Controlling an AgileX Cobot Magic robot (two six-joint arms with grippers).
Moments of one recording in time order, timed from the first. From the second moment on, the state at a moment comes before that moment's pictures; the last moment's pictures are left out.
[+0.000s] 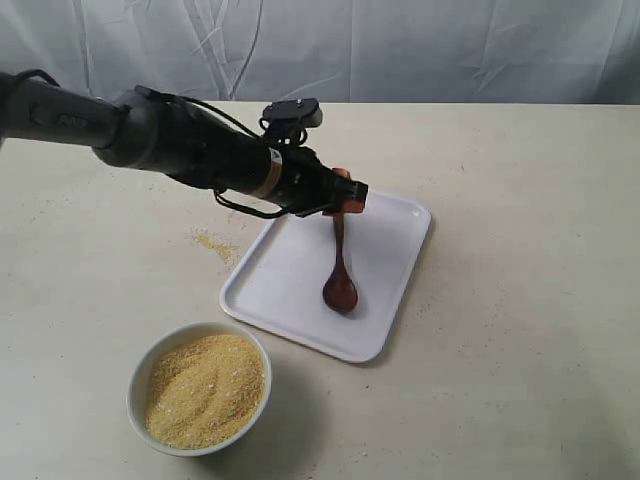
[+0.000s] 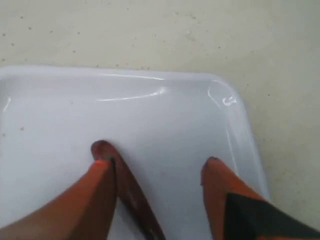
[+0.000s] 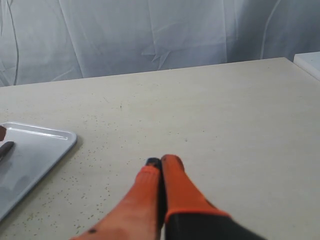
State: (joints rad) left arm -0.53 2.19 -1.38 1.74 -0.43 -2.00; right arm -0.01 0.01 0.00 -0.01 0.31 0.05
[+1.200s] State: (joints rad) left arm -0.12 1.21 -0.70 1.45 0.30 -1.17; right arm -0.01 0.01 0.00 -0.01 0.31 0.05
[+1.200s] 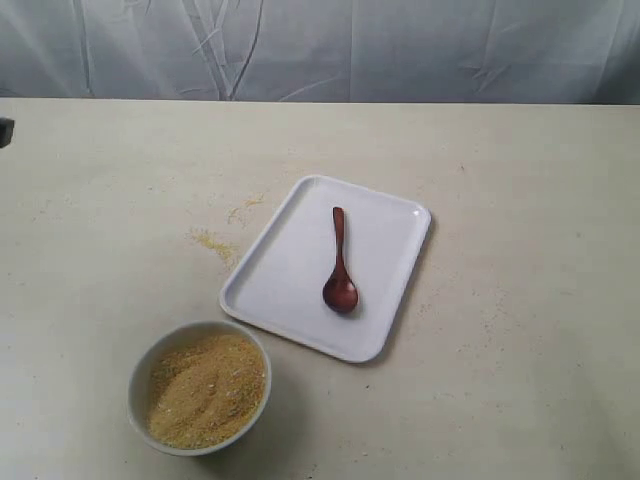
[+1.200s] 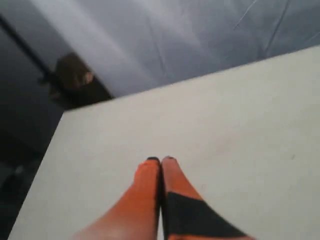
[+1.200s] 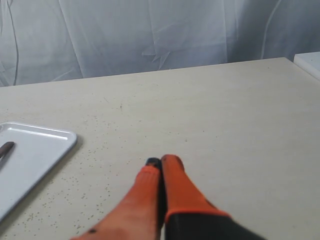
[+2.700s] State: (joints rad) left arm -0.12 0.10 -0.61 -0.18 1.02 0.06; right arm -0.01 0.01 0.00 -0.01 0.31 0.05
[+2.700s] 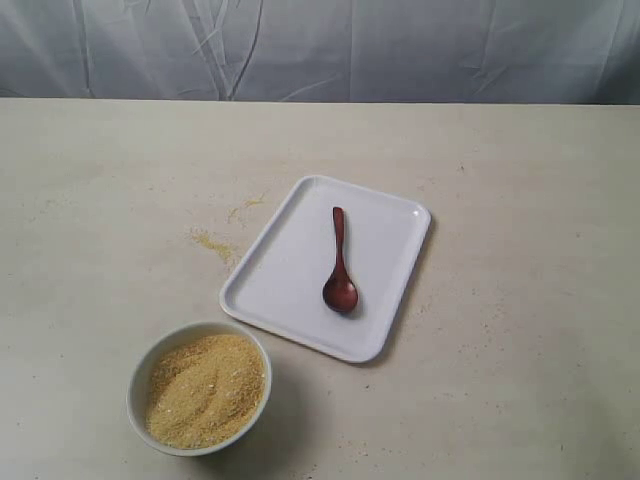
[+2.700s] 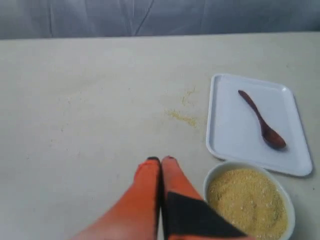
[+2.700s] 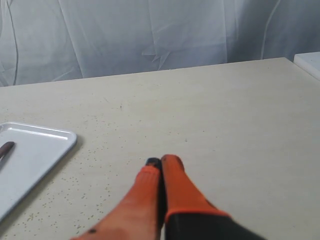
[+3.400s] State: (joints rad) left arm -0.12 0.00 -0.01 -0.16 0.14 0.06; right arm -0.01 0.01 0.00 -0.01 0.31 0.05
